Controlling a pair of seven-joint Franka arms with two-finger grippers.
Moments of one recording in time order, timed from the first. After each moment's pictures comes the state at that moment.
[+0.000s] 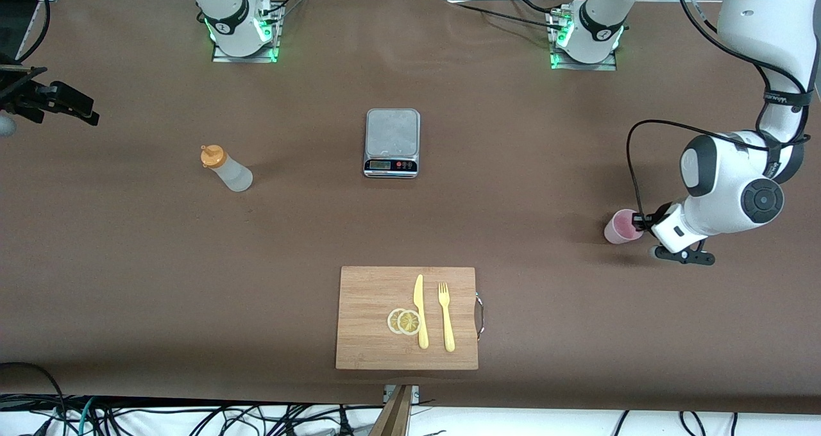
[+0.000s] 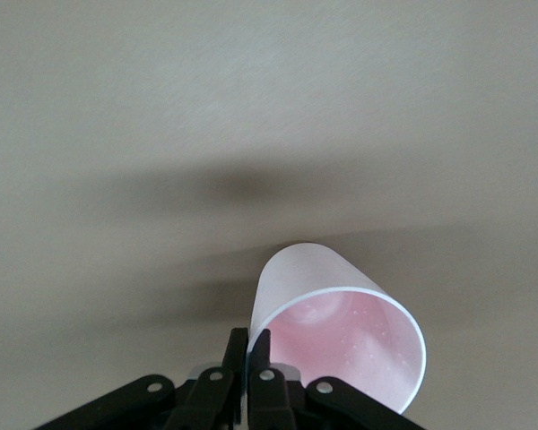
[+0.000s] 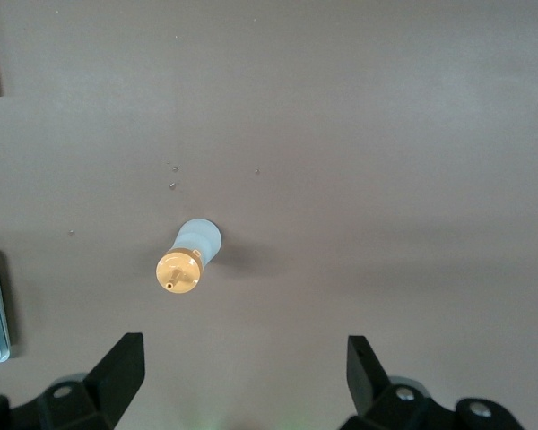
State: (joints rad) left arm 0.04 0.49 0.01 -1.84 -0.05 2.19 0.20; right arm 0.02 -0.06 -0.09 -1.71 -0.03 1.60 -0.05
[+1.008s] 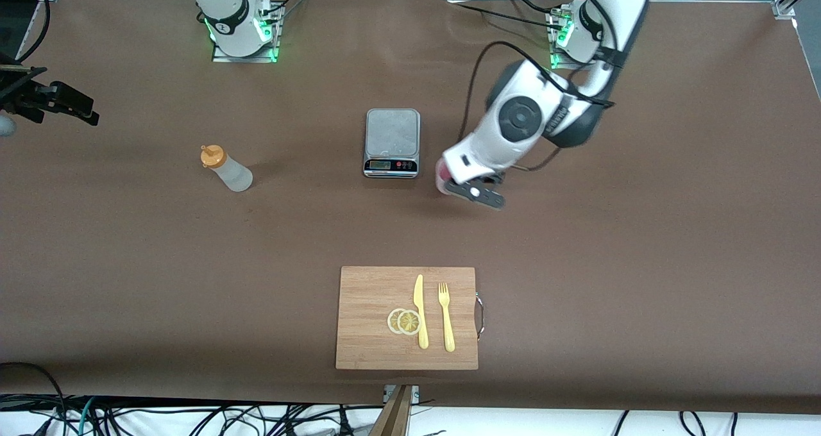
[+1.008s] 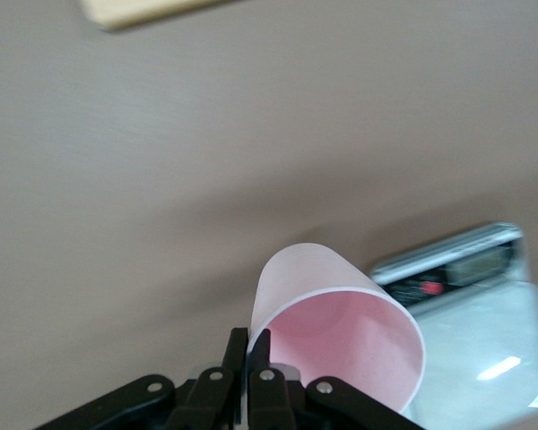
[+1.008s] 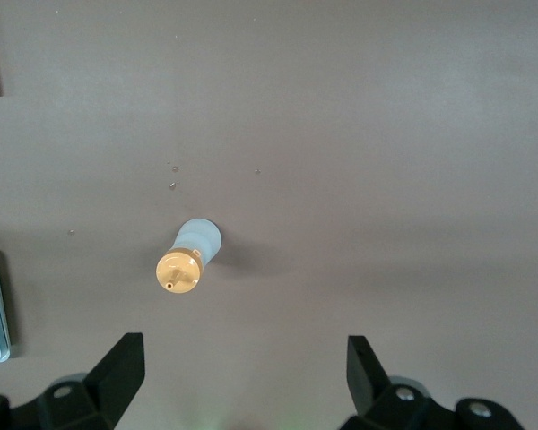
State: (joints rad) left arm -0.63 0.42 -0.02 -1.76 -0.25 2.14 -0.23; right arm 0.02 -0.06 -0.09 -1.71 -0.02 1.60 -0.05
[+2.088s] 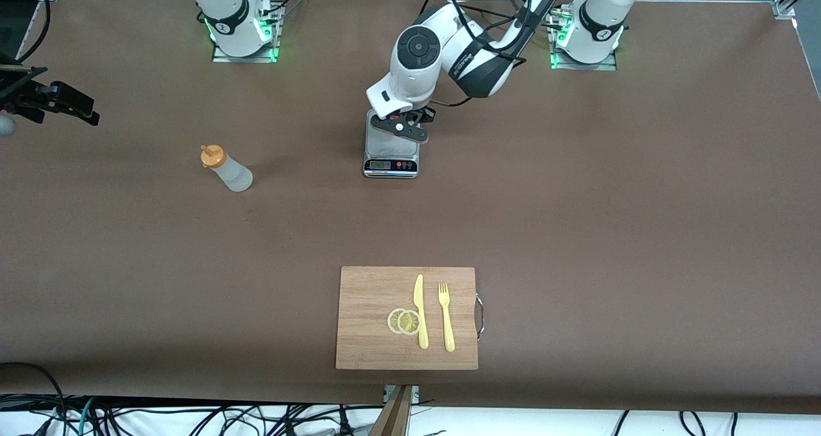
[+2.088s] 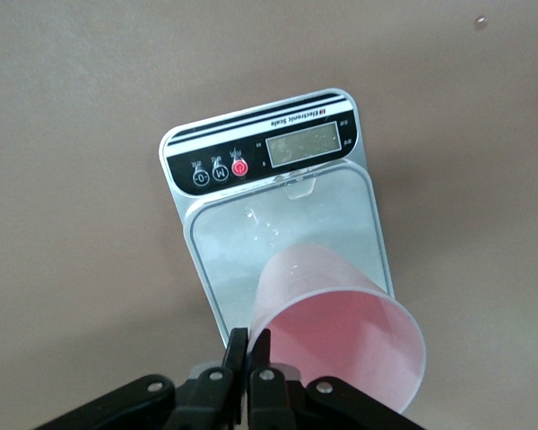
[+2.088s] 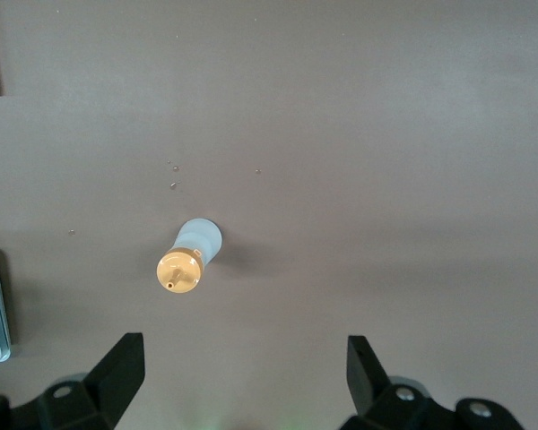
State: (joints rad) left arm -0.90 0.45 -0.01 -1.76 -0.27 2.14 -0.50; right arm 0.02 -0.06 -0.09 -1.71 -0.02 1.60 -0.05
